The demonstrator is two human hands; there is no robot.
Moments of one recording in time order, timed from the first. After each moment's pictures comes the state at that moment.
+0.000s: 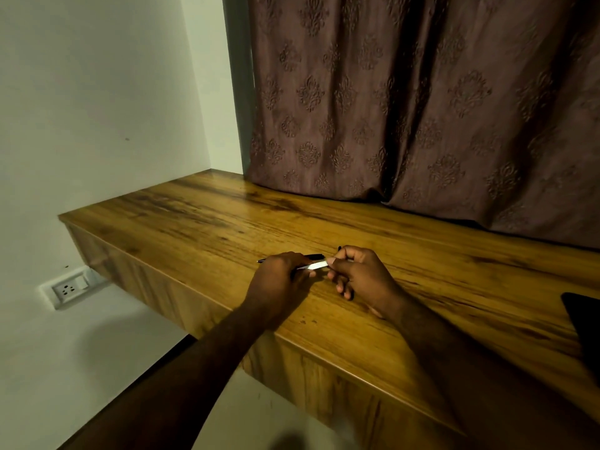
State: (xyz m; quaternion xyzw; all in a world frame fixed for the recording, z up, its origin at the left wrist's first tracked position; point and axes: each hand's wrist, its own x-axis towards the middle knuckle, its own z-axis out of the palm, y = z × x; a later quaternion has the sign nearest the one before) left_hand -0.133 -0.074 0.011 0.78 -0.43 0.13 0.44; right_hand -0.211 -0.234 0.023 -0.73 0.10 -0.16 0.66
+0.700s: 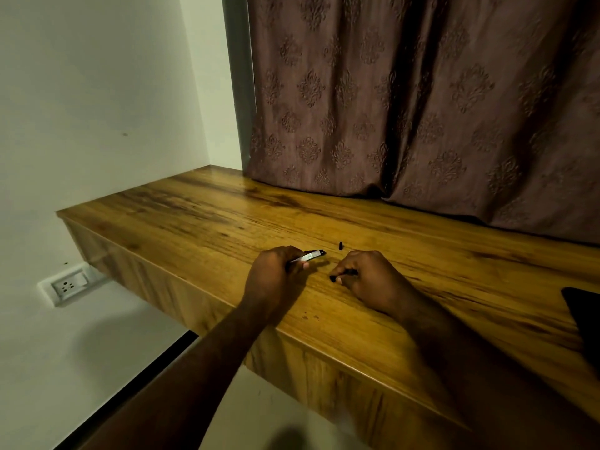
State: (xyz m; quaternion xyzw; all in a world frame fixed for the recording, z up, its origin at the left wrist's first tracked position) left_hand -0.135 -0.069 0.012 0.80 -0.37 0.12 0.46; right_hand -0.226 -0.246 0.026 -0.94 0.04 -0.17 0.28
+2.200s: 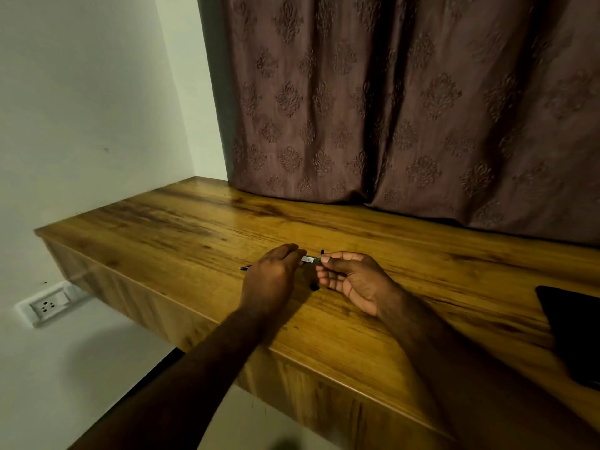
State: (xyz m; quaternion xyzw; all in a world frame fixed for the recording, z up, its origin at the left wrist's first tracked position) left_hand -0.139 -0.100 0.021 0.83 -0.43 0.28 0.20; right_hand -0.221 -0.250 0.032 -0.55 0.13 -0.11 0.82
